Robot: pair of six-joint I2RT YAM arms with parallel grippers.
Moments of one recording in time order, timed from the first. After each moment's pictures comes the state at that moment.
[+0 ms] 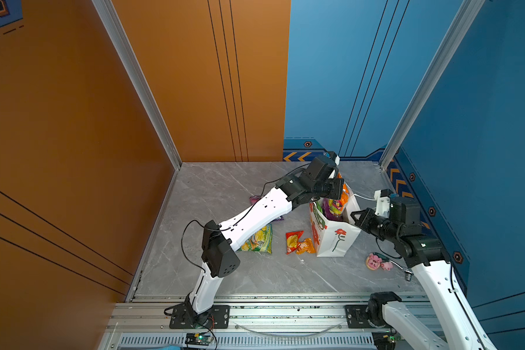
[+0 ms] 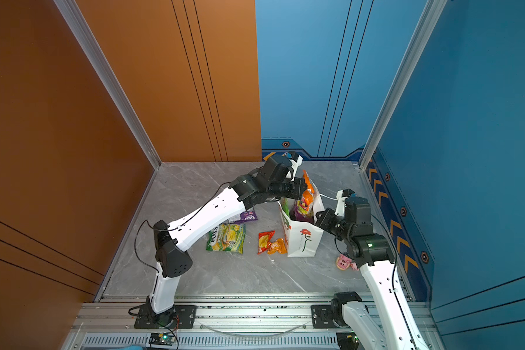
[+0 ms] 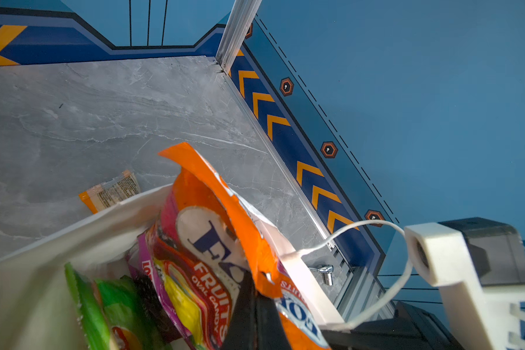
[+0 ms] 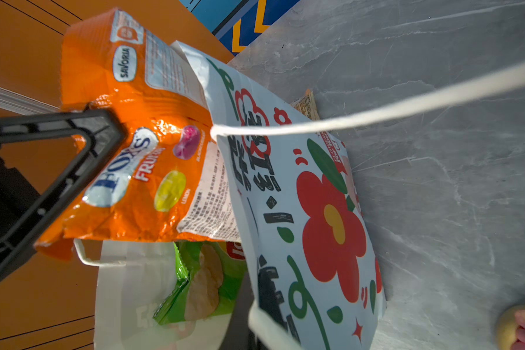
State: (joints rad) left arm -0.93 2.06 2.20 -0.64 0.07 -0.58; right arm 0.10 0.84 0.94 -0.74 -0.30 0.63
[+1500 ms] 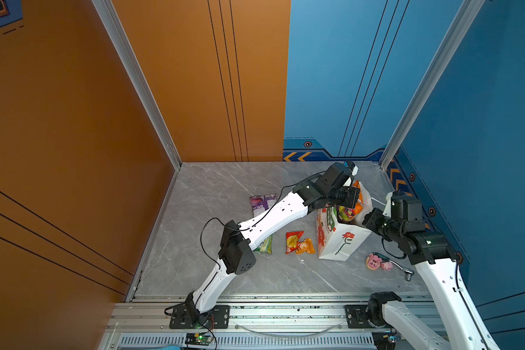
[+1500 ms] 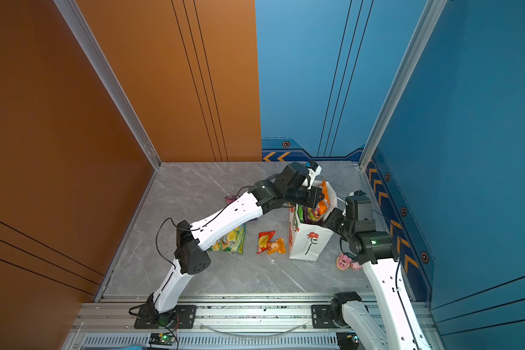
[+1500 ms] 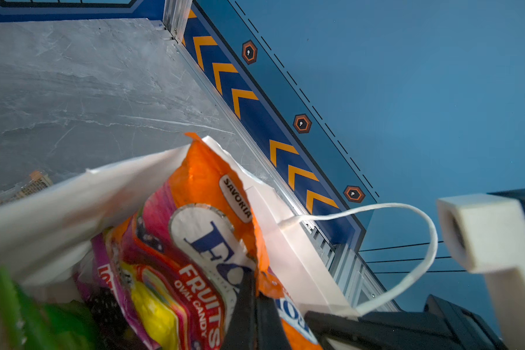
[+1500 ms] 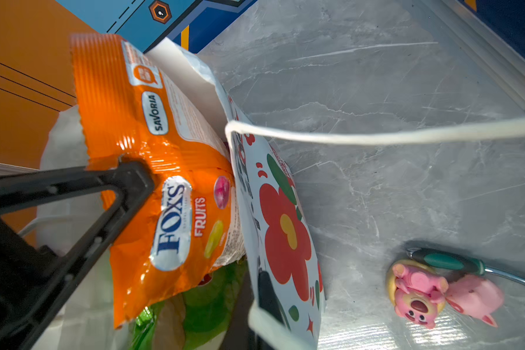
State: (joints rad) left arm -0.99 2.25 2.39 -0.65 0.17 -0.56; right arm 0.09 0.86 1.03 -0.91 -0.03 0.62
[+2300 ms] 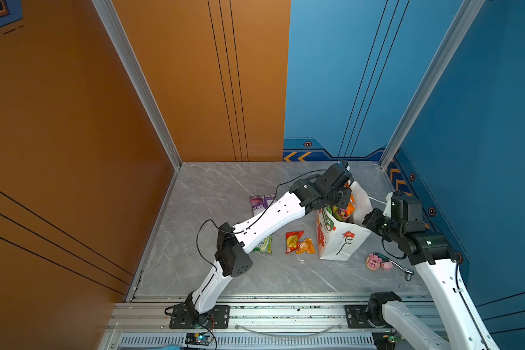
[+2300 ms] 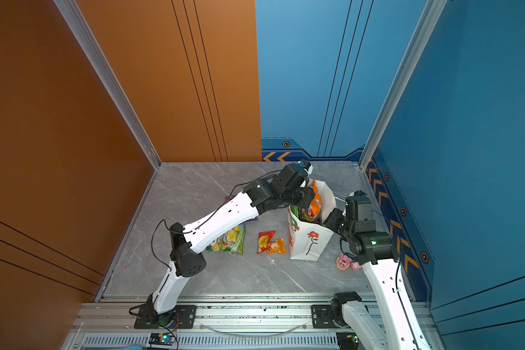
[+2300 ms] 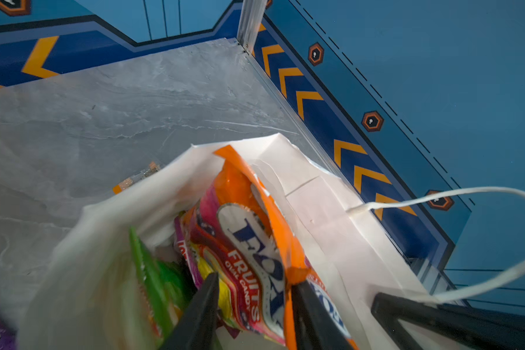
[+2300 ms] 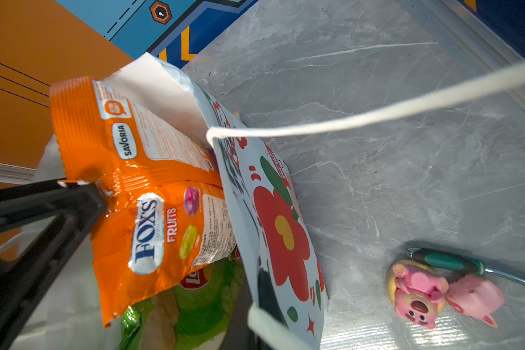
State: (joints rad) left arm -1.02 2.17 2.38 -0.83 -0.13 -0.47; right arm 0.09 0.86 1.03 -0.91 -0.03 0.63
